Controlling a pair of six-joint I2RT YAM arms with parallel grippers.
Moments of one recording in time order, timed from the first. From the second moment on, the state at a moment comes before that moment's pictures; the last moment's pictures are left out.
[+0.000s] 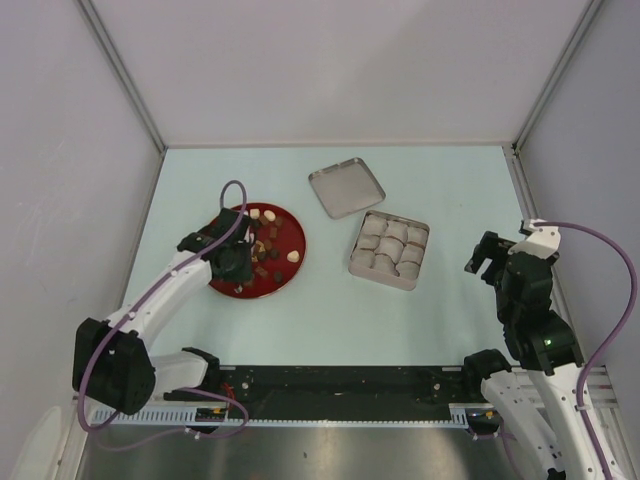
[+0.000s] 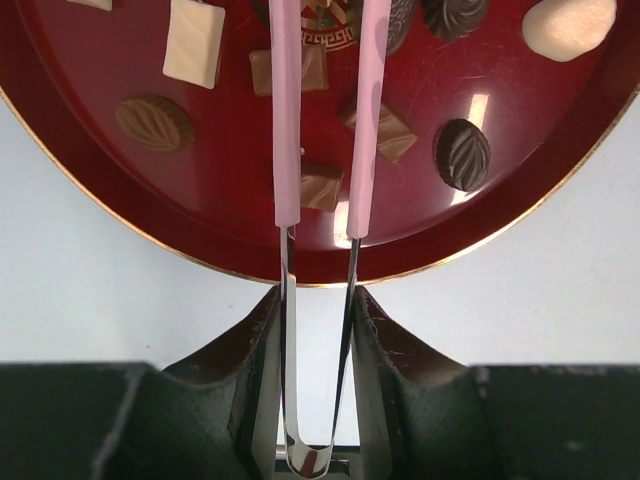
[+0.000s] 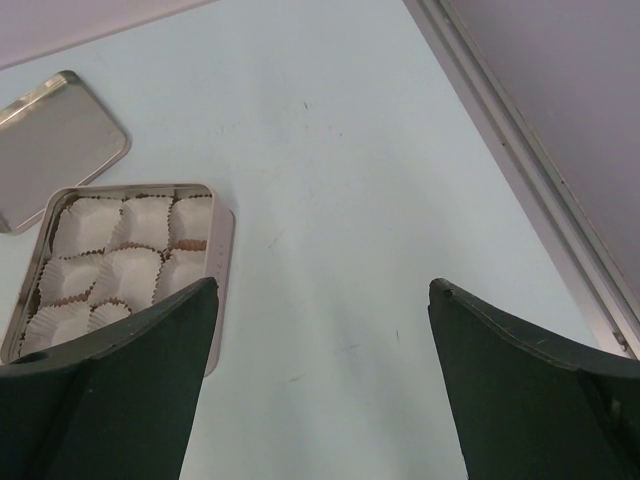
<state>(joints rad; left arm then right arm) -0.35 1.22 0.88 -0.80 -0.17 -0.36 0.27 0.47 0.76 -0.63 0.49 0.28</state>
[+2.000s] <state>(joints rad) -0.28 1.42 1.01 -0.74 -0.11 -0.24 0.28 0.48 0.76 -0.62 0.45 0.26</state>
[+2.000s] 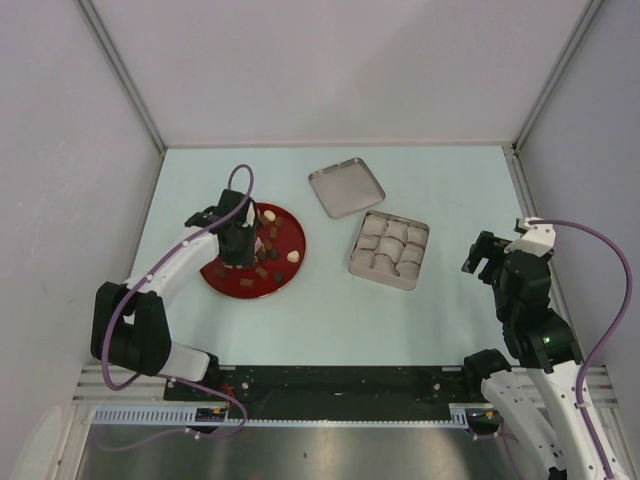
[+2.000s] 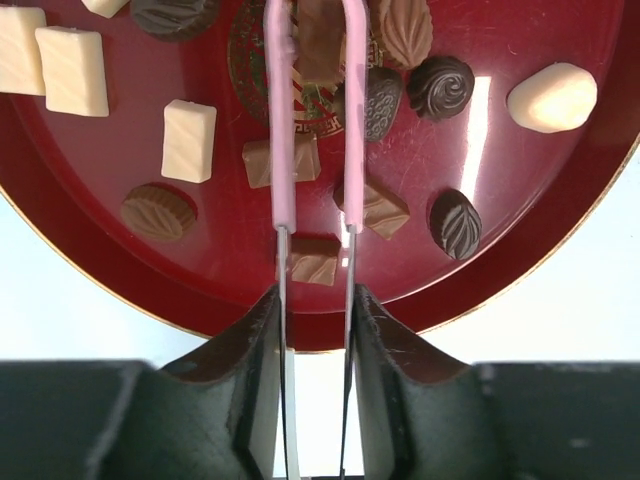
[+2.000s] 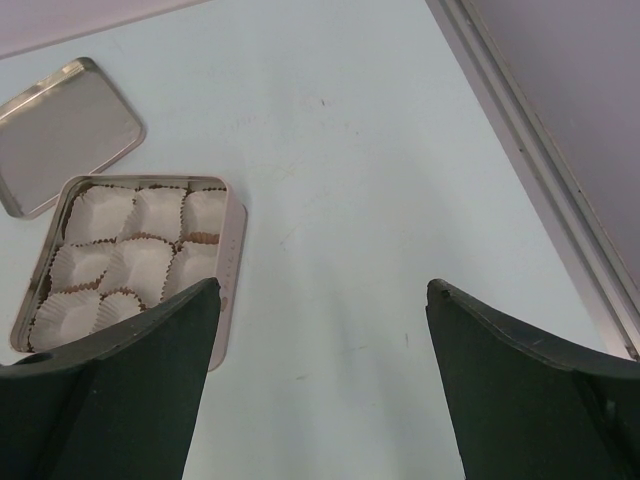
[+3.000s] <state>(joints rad) -0.39 1.24 1.11 -0.73 -0.02 -0.24 0.28 0.48 0.76 -0.62 0.43 0.26</state>
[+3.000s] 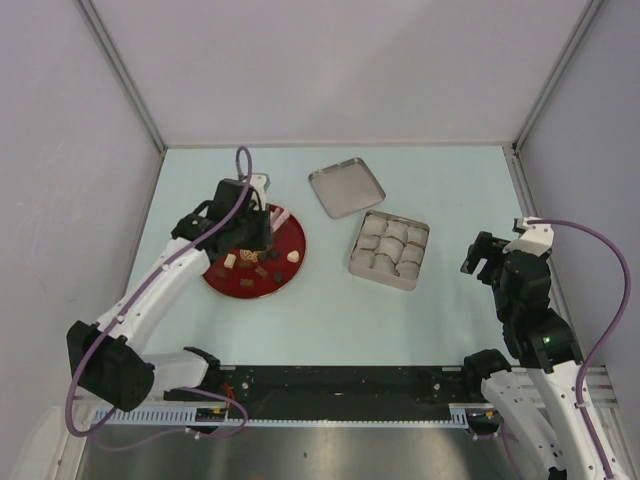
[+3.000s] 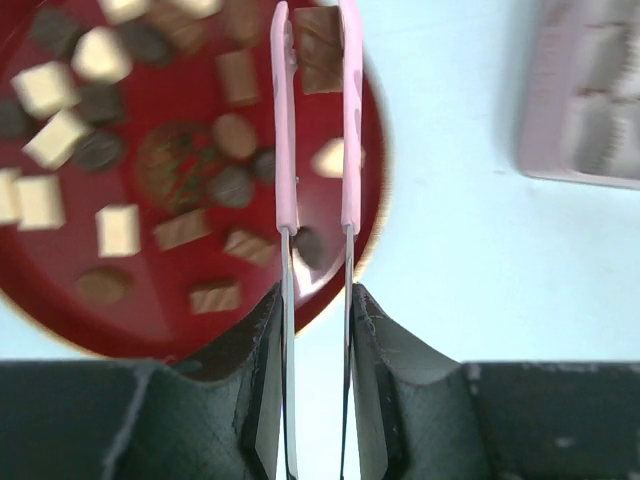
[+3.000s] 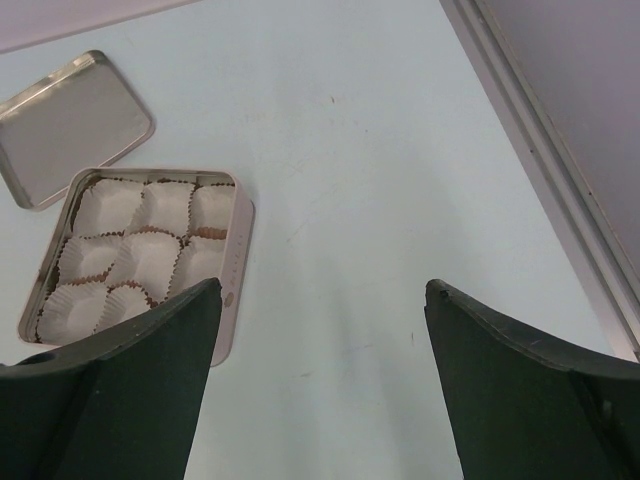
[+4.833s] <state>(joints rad) -0.95 2.13 1.83 -0.49 -0.05 -0.10 0.30 0.51 0.75 -0.61 0.38 0.26</state>
